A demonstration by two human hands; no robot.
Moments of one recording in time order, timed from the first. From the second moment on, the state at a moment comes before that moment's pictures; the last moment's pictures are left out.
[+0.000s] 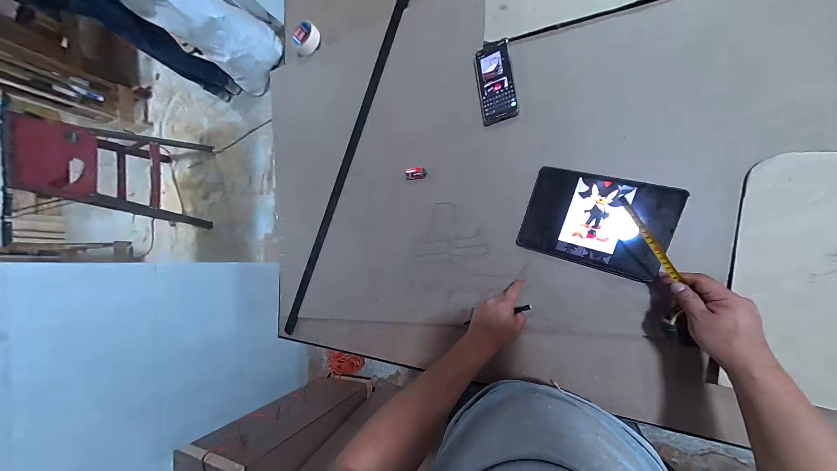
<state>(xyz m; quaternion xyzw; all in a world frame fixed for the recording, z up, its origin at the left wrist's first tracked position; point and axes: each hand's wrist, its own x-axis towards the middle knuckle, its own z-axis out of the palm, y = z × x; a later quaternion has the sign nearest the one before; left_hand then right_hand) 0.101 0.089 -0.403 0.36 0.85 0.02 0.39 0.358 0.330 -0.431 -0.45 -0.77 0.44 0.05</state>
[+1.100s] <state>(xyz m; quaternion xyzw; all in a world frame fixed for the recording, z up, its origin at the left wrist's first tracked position) 0.003 0.198 -0.435 0.35 0.89 0.21 0.18 0.337 0.413 -0.453 -0.35 -0.90 0.26 0.05</state>
